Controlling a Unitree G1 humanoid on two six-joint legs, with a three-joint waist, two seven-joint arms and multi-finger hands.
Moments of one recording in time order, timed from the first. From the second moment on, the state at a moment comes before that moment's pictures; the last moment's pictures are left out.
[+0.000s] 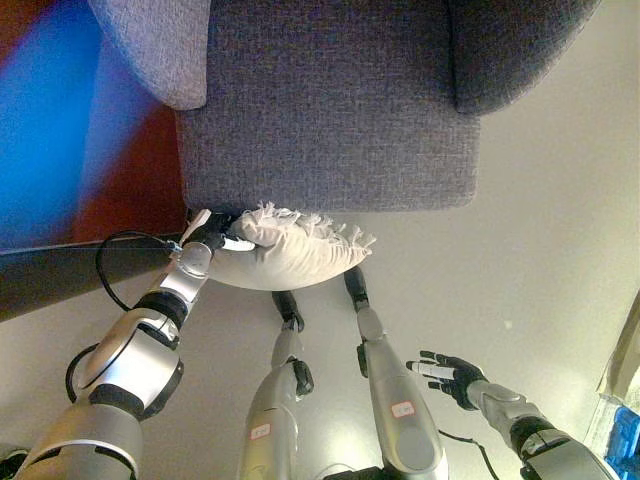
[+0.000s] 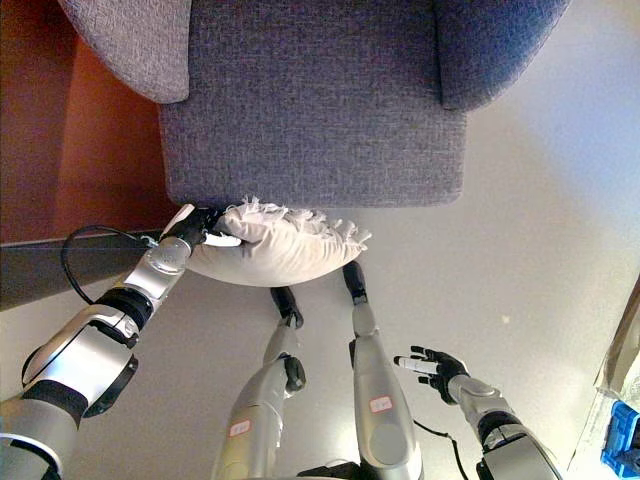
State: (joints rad) left arm -0.94 0.55 -0.61 1.17 -0.20 0.01 0.06; right arm -0.34 -0.42 0.31 1.22 0.43 0.03 0.22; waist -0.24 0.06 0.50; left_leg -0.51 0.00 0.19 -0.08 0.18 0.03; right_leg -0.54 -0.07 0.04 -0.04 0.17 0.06
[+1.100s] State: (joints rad) left arm -0.85 0.58 -0.65 1.07 -0.16 0.05 -0.03; right arm -0.33 -0.42 0.25 1.20 0.43 0.02 0.22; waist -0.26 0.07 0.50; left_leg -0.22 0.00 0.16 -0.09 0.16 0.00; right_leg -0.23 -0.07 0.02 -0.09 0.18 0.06
